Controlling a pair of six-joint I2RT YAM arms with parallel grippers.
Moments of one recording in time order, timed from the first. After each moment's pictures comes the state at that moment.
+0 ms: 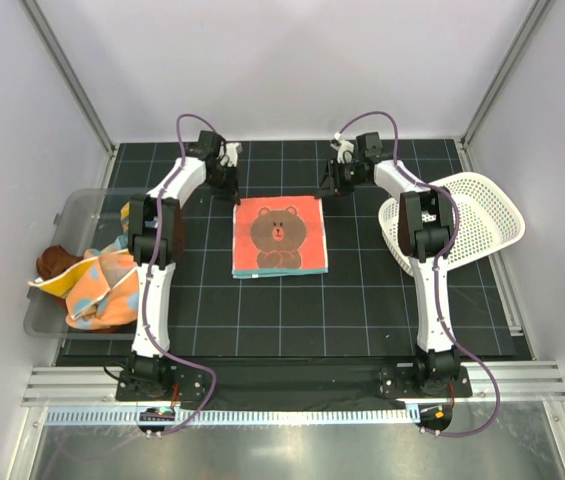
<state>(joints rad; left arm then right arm) -0.19 2.41 2.05 -0.73 0.34 -0.05 0.18 2.46 2.00 -0.47 -0.72 0.06</state>
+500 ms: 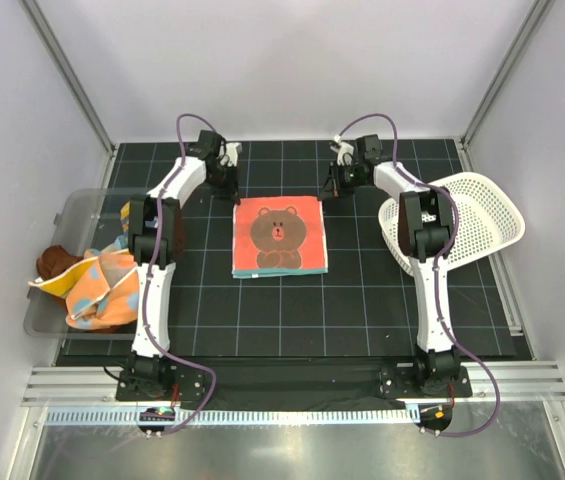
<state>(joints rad) -0.19 2.42 2.06 -0.74 0.34 -0.05 0.18 2.47 1.99 -0.46 -0.71 0.06</state>
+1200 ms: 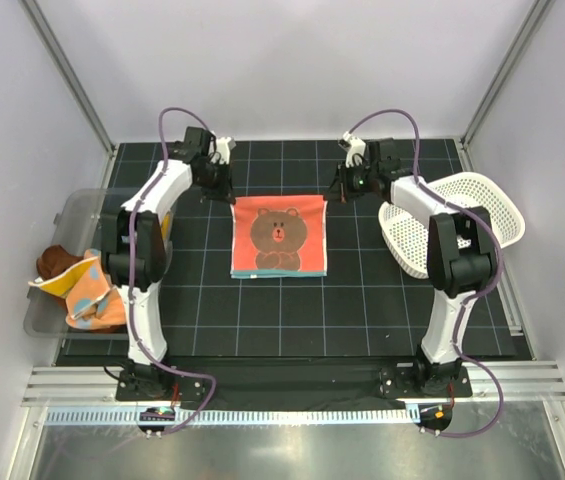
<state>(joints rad) -0.19 2.08 1.77 -0.71 0.35 -0.06 0.20 1.97 1.46 -0.23 -0.61 0.05</state>
